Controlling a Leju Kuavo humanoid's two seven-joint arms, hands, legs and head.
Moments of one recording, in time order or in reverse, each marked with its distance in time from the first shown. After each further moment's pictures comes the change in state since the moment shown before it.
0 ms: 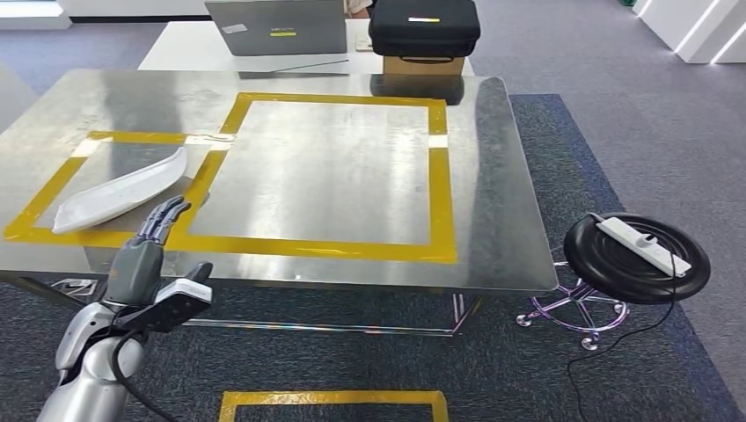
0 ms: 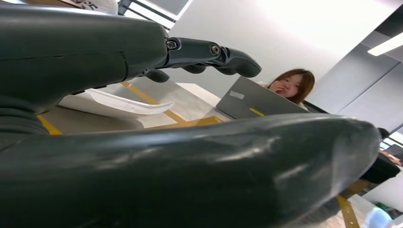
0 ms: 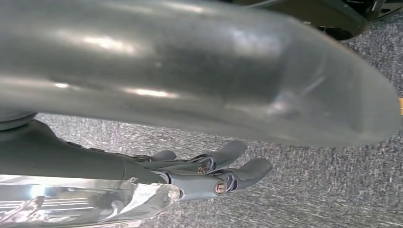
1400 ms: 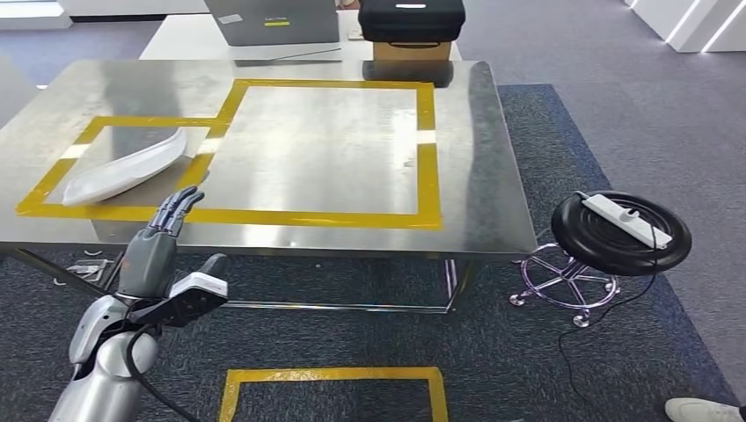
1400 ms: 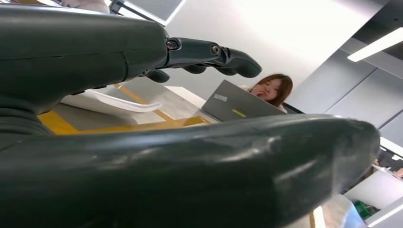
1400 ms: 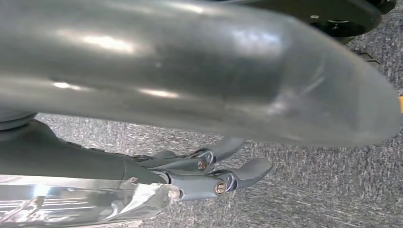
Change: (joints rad) left arm -0.031 -0.034 -0.056 -0.031 -0.041 -0.002 0.034; right arm -0.011 0.000 -0.005 0.000 0.002 0.001 -0.005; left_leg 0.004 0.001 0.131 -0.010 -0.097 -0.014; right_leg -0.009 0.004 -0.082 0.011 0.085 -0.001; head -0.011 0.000
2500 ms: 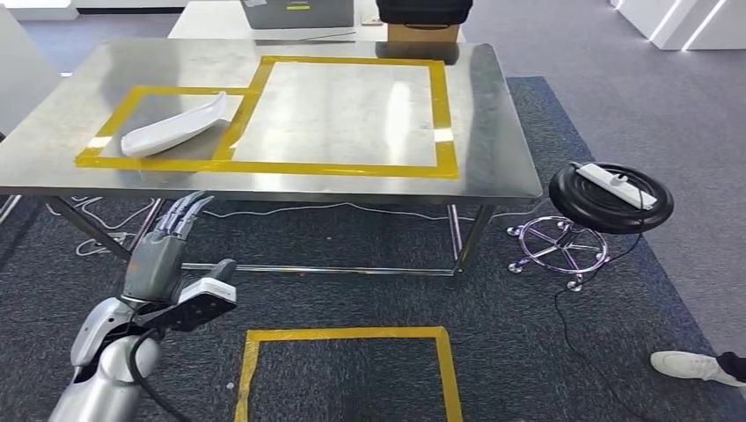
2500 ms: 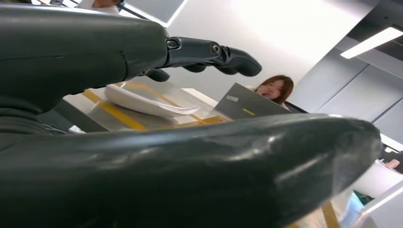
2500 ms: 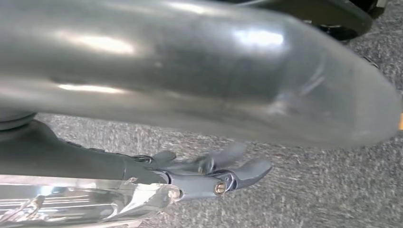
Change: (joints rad) left arm 0.008 0.010 -0.042 -0.005 -0.024 0.003 0.025; right arm -0.001 -0.003 -0.017 -0.002 -0.004 0.002 0.001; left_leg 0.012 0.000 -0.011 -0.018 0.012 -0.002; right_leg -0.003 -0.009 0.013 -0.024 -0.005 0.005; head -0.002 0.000
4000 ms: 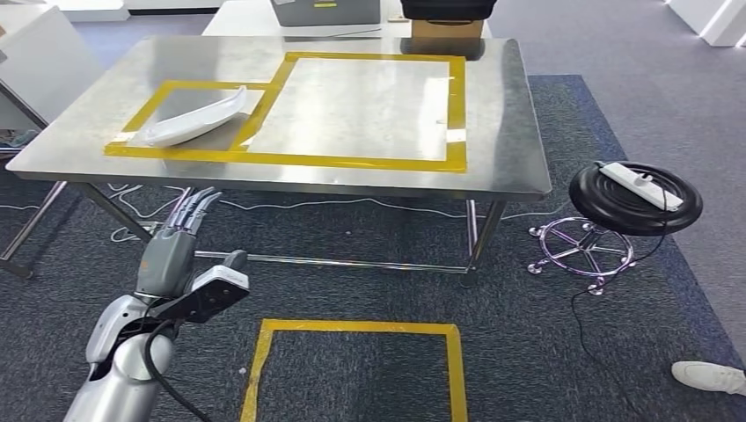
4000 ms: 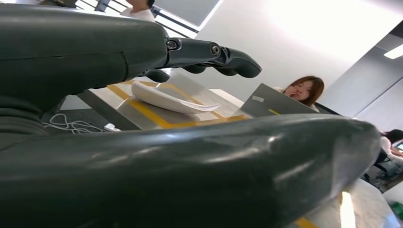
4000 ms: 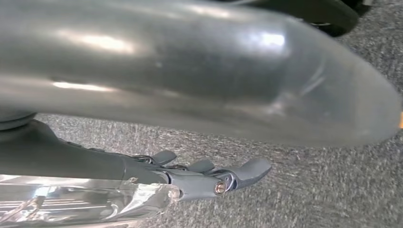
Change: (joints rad) left arm -0.009 -0.039 -0.009 -0.010 -0.016 -0.019 0.085; right arm -0.001 0.004 -0.007 0.002 0.002 -0.006 0.003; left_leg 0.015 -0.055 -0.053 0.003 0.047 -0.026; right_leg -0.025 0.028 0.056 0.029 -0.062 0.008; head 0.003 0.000
